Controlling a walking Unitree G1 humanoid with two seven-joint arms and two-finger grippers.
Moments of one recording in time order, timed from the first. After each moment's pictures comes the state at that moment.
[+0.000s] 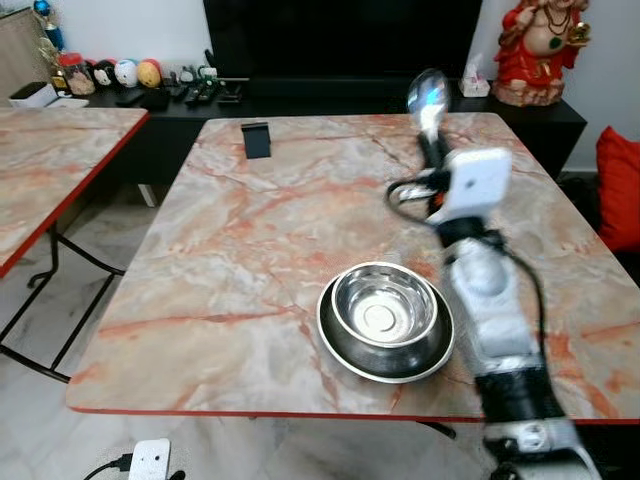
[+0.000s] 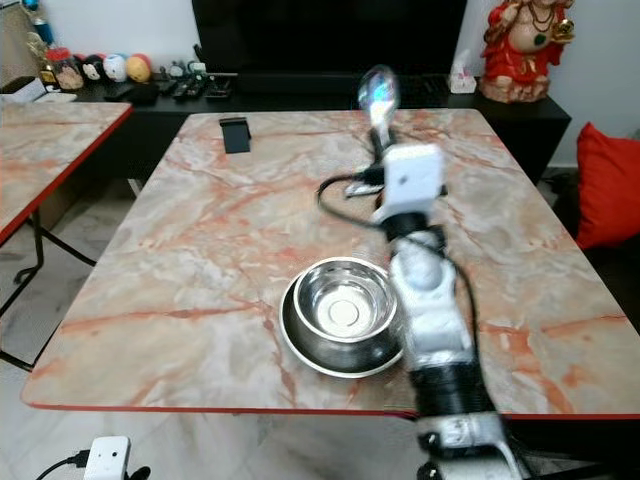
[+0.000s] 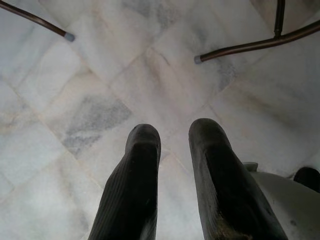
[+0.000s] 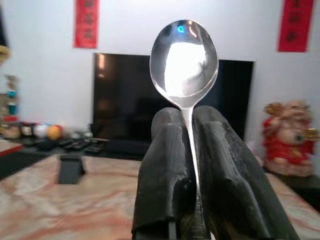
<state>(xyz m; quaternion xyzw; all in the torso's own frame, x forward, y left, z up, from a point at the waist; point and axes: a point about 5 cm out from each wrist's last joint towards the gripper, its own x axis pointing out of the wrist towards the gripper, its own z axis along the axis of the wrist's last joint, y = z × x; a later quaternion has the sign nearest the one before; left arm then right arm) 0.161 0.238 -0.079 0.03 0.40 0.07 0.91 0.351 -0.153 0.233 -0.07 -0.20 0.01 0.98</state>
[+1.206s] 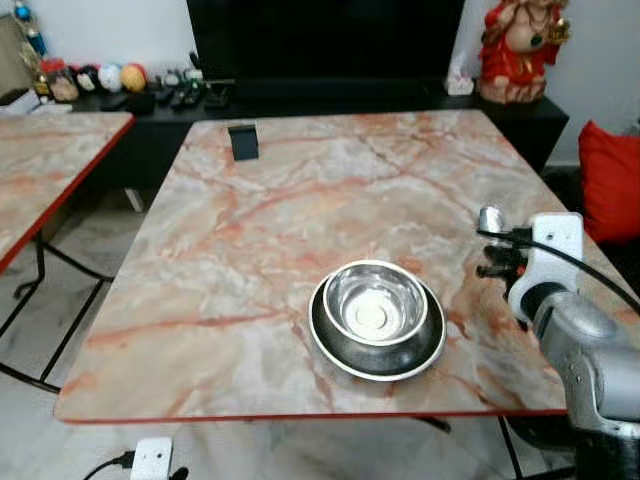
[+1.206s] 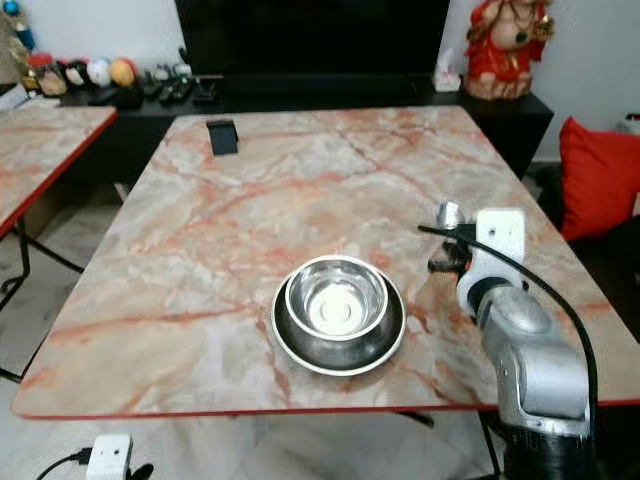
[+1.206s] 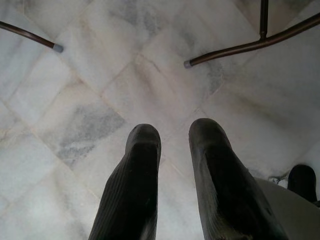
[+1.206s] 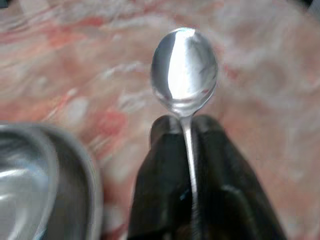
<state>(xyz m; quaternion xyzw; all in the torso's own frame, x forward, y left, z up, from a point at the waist) 0.163 0.236 -0.078 0.03 0.40 0.06 0.91 0.286 -0.221 0.158 0.01 0.18 -0.01 0.98</state>
